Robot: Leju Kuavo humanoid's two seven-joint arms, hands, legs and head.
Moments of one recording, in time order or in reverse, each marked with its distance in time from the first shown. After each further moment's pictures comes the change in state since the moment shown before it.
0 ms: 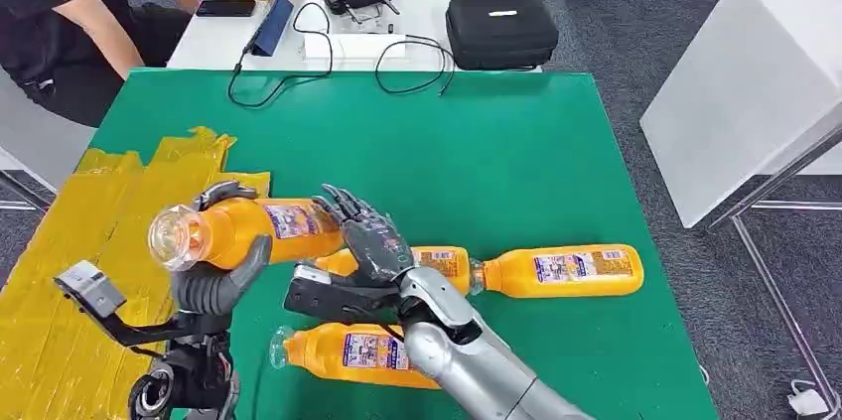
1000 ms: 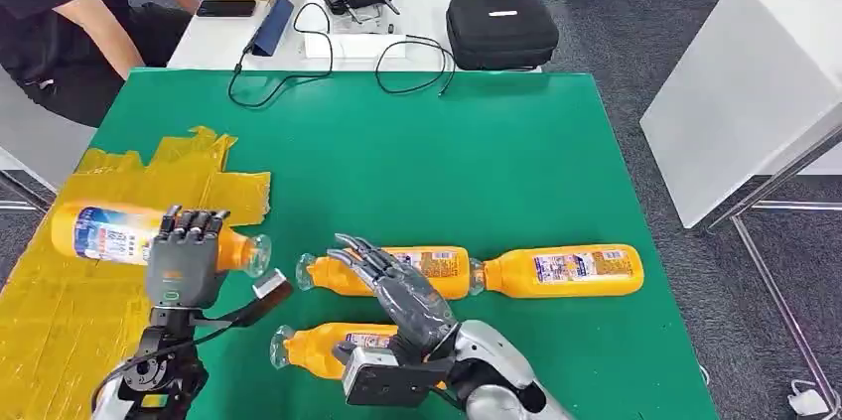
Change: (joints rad) left arm -0.102 0.192 0.076 0.419 -1.680 0.588 0.313; right arm 0.264 -0.233 -0.006 -0.467 -0.125 0.156 -0.083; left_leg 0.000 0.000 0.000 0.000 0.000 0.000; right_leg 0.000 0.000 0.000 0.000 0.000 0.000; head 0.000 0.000
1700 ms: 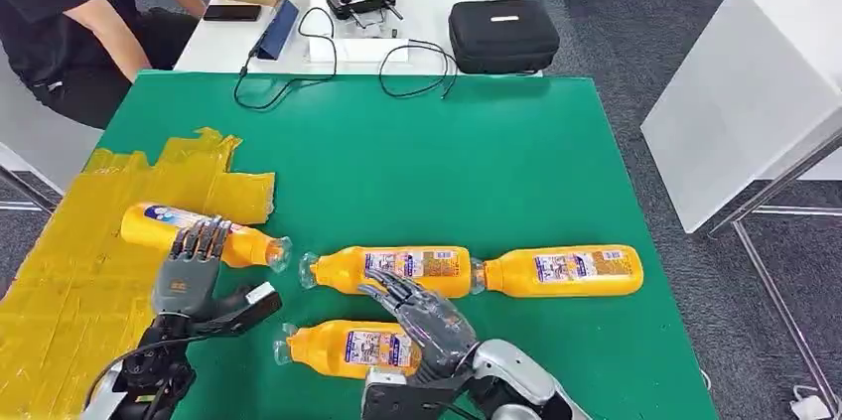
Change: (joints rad) left arm -0.098 0.089 -0.028 0.321 0.145 -0.130 -0.024; right arm 0.031 -0.103 0.017 -0.011 0.082 0.113 0.114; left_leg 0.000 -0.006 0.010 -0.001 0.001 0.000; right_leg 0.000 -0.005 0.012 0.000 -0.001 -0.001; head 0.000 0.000
